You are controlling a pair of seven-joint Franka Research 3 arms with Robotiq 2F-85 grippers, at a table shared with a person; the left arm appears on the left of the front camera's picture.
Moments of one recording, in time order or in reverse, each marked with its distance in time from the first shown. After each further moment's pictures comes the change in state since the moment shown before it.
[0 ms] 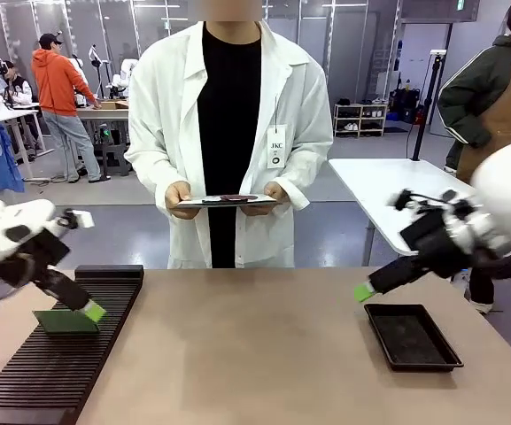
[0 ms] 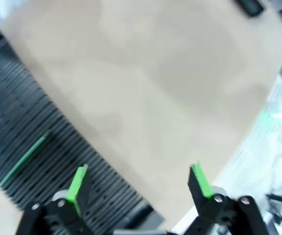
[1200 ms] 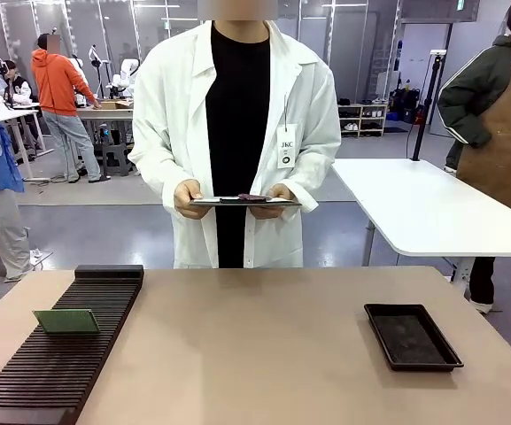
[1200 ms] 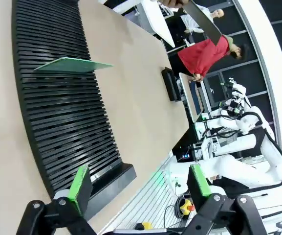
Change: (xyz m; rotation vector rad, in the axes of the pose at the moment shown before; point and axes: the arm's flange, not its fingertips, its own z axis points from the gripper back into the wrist) left arm -0.226 0.145 0.075 -0.468 -0.456 0.608; right arm -0.163 -0.093 0.160 0.419 -0.400 -0.369
